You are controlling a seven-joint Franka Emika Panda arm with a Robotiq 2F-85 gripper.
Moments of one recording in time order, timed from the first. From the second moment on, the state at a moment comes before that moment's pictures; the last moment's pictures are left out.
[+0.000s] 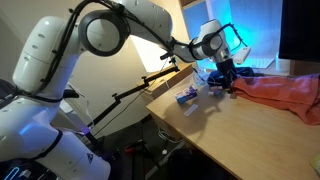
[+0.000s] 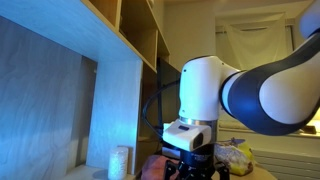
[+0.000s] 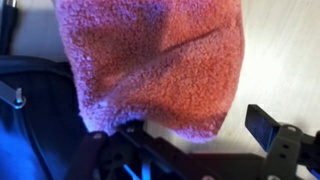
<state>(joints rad) 0.16 0.94 0.13 -1.35 -0.37 2.33 -1.77</state>
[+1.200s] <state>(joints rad) 0.21 0.98 0.03 -1.27 -0.47 2.38 -1.76</state>
